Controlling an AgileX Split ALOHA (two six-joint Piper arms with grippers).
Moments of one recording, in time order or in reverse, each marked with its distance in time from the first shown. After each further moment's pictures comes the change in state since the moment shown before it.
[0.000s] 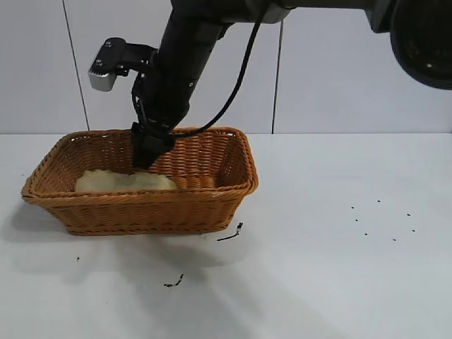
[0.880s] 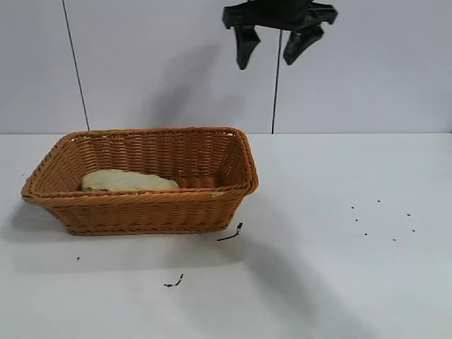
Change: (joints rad) left arm 0.000 0.000 0.000 0.000 0.000 0.000; right arm -0.477 -0.044 -0.050 -0.230 0.182 0.683
